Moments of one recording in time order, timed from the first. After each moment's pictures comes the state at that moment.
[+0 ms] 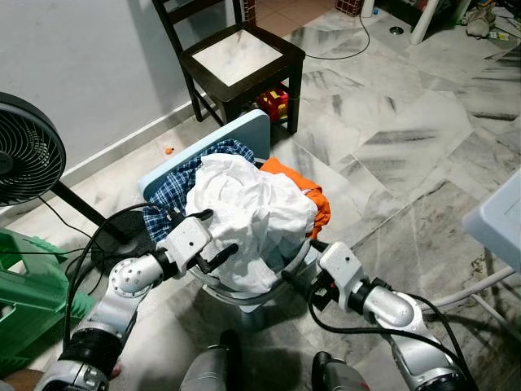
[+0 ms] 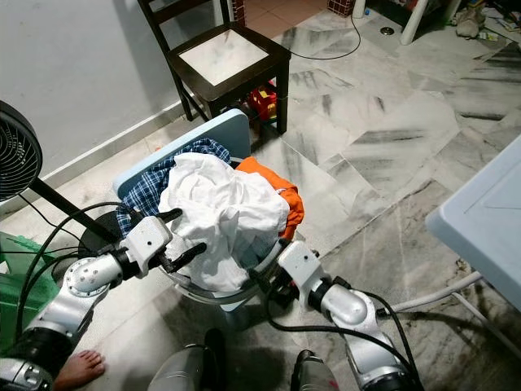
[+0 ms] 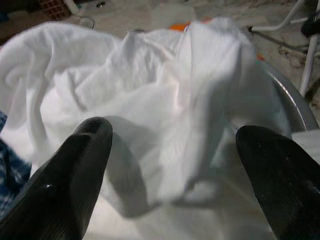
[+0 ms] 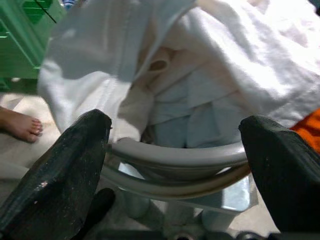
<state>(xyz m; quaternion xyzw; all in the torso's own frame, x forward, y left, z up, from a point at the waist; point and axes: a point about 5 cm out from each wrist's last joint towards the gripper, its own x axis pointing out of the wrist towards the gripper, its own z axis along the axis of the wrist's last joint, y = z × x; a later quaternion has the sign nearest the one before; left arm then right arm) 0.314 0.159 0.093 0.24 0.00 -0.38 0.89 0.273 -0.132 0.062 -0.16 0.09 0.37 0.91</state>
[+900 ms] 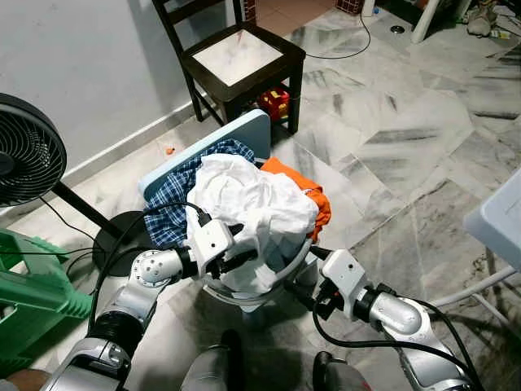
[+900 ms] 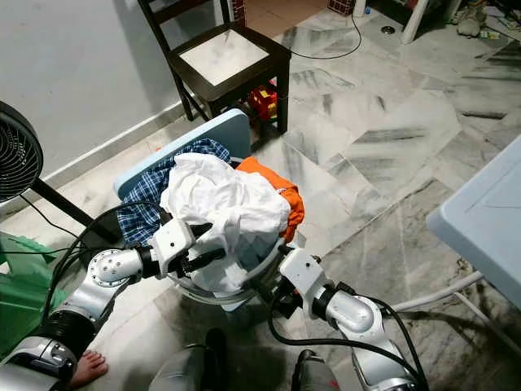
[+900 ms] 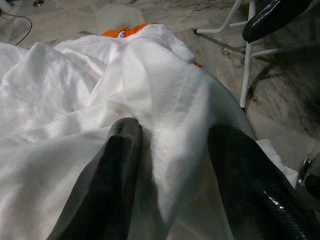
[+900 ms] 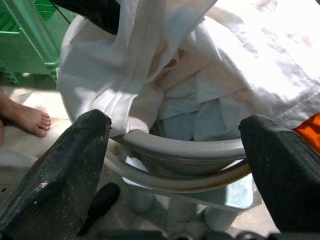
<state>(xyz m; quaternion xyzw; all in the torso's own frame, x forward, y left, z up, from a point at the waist) 0.317 0.132 0.084 0.23 0.02 -0.47 0.85 0.264 -0.138 0.067 -0.17 0.09 0.39 0.90</state>
